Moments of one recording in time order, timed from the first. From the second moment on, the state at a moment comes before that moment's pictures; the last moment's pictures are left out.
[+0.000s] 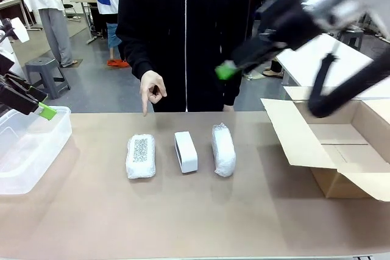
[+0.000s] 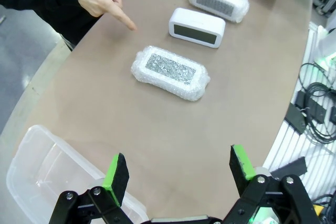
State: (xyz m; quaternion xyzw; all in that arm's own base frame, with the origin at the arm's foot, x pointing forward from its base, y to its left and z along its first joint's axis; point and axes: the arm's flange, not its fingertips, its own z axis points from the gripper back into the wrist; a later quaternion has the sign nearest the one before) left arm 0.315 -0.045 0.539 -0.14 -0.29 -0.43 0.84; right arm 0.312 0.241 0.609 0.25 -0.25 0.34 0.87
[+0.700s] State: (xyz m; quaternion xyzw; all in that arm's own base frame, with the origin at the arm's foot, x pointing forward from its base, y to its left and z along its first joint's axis) left arm 0.315 -0.044 0.539 -0.14 -0.29 -0.43 0.84; right arm 0.391 0.441 0.468 0.16 -0.07 0.19 0.96
